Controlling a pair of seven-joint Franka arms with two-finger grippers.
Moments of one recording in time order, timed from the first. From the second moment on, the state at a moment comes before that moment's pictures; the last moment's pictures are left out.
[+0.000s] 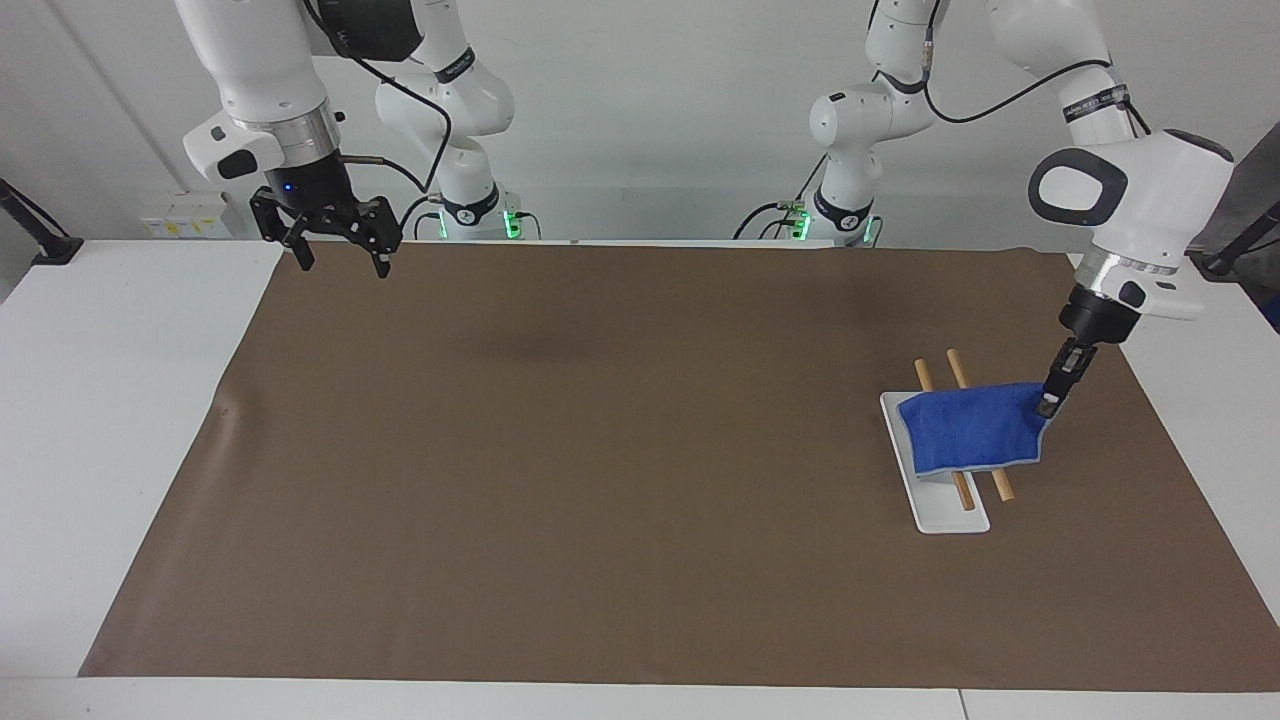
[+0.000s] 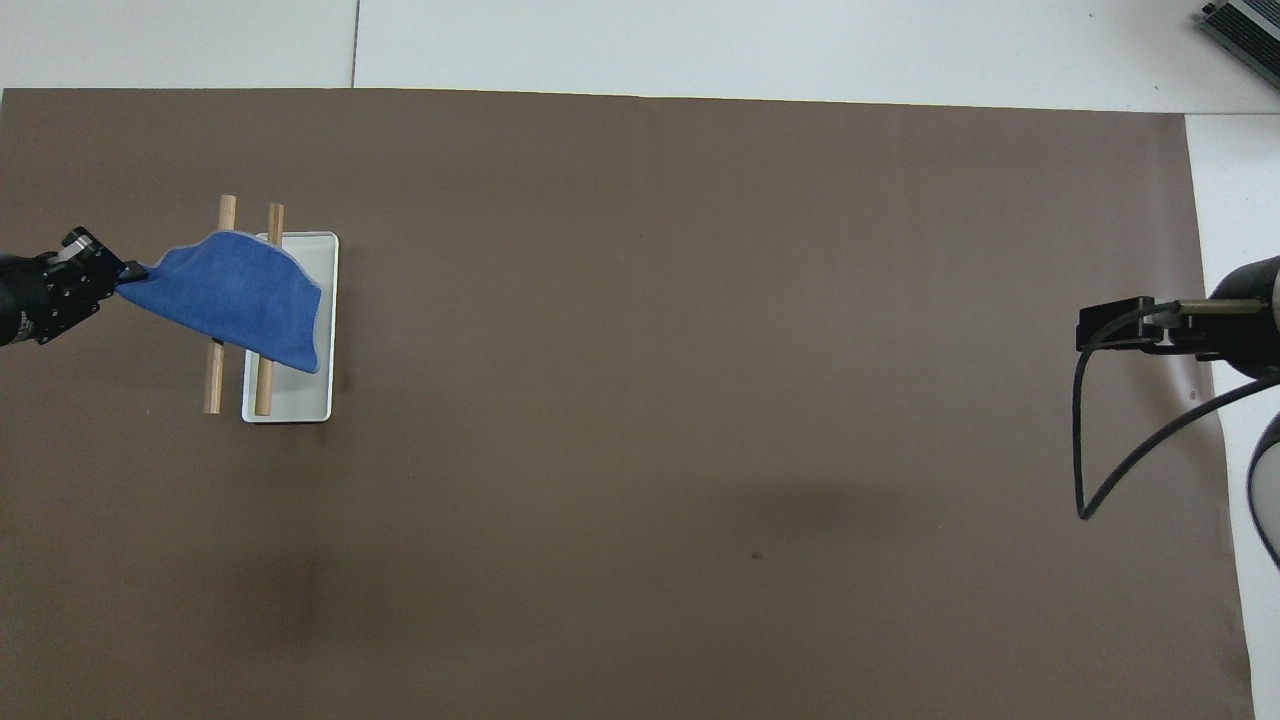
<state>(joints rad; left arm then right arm) 0.23 0.00 -0.10 -2.10 -0.40 2.47 -0.32 -0.03 -0.08 0.04 -1.66 -0.05 1.64 0.13</state>
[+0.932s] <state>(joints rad) 0.25 -0.02 -0.10 -2.24 -0.40 2.47 -0.32 -0.07 0.00 0.09 -1.52 -0.07 1.49 0.13</state>
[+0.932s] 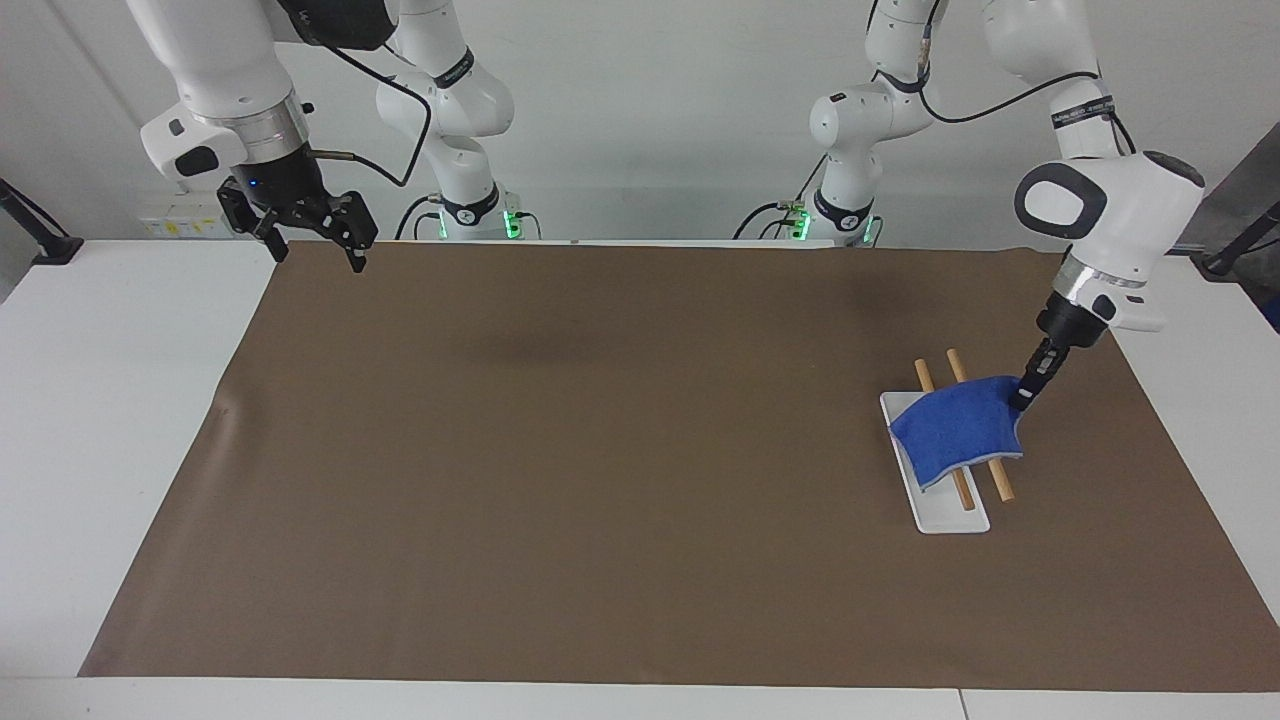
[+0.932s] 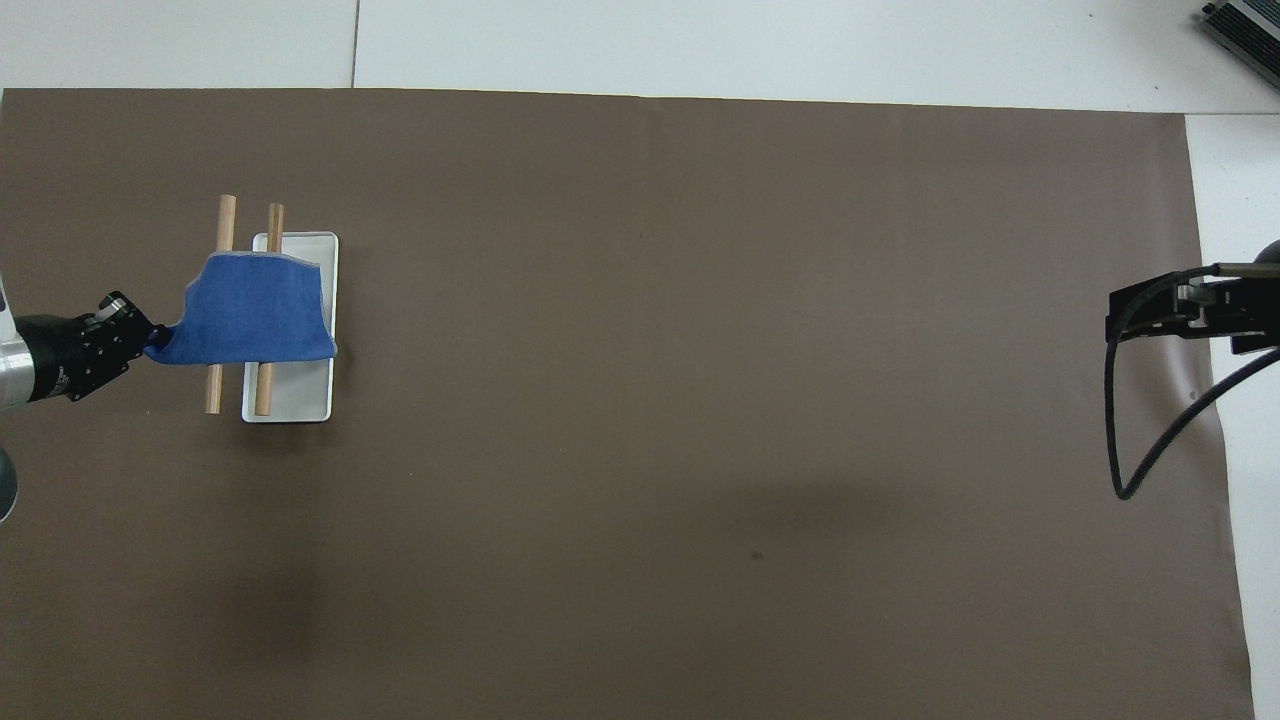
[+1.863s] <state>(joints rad) 0.28 -0.01 -0.09 -1.97 -0.08 2.08 -0.31 -0.06 -0.01 0.04 -1.54 -0.02 1.49 0.08</state>
